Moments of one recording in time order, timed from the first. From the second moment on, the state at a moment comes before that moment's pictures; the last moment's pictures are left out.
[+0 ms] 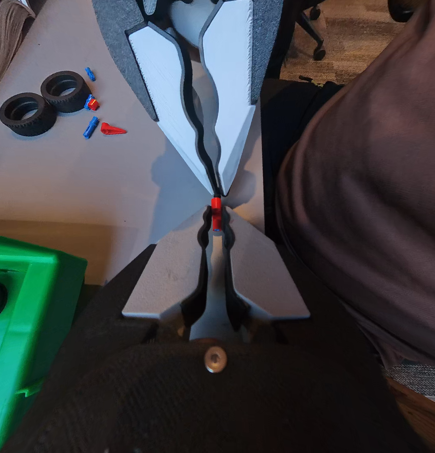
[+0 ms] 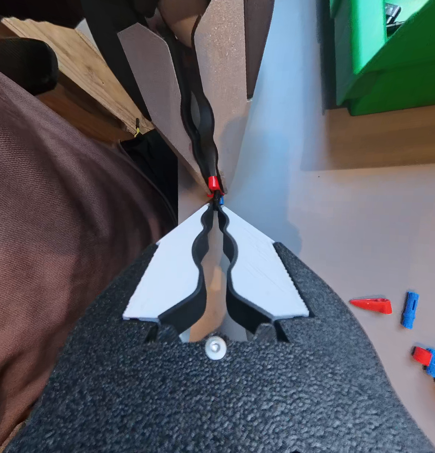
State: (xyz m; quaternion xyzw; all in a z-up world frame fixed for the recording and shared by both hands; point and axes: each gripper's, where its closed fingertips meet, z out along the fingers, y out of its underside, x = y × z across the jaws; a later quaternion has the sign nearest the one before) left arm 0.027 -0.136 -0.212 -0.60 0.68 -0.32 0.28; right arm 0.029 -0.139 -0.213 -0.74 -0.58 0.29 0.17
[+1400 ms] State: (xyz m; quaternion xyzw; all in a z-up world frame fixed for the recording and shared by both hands) left arm 0.022 -0.140 -0.211 -0.53 0.73 -0.26 0.35; right arm 0.025 -0.150 -0.204 -0.73 -0.39 0.55 -0.14
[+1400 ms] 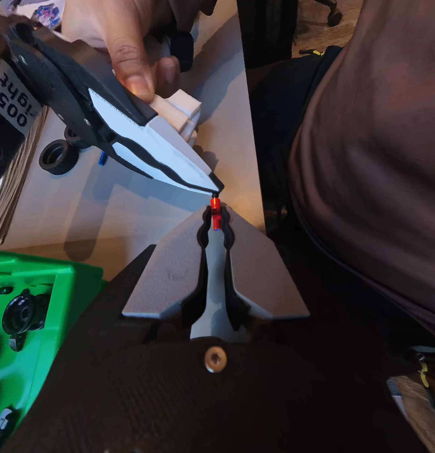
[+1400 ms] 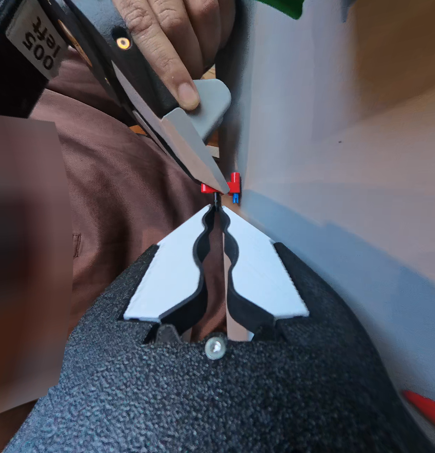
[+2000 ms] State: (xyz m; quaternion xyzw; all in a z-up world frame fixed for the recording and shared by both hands) left arm 0.019 -0.136 -0.211 -0.52 0.73 -0.26 0.35; right arm 0.021 -0.143 -0.206 -0.75 -0.45 0.49 -0.03
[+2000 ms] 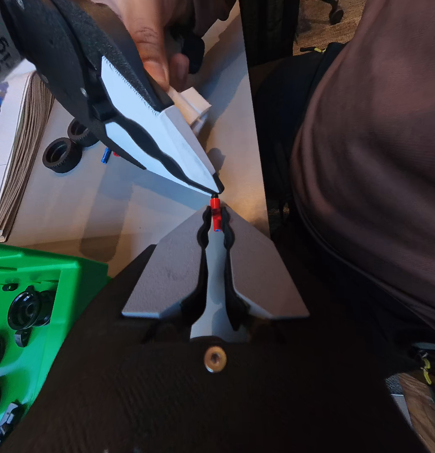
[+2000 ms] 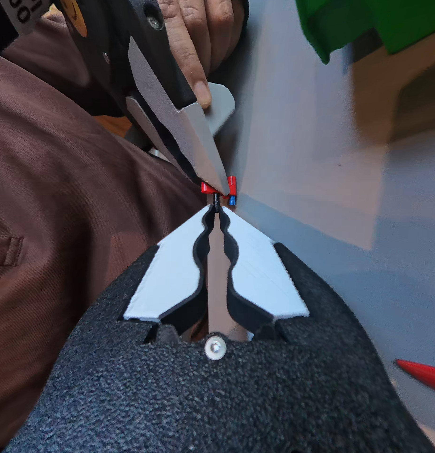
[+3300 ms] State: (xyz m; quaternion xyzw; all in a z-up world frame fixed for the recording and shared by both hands) left arm 0.018 -0.130 -0.212 -0.58 0.69 -0.27 0.33; right arm 0.015 -0.130 -0.201 -0.76 -0.45 0.44 0.14
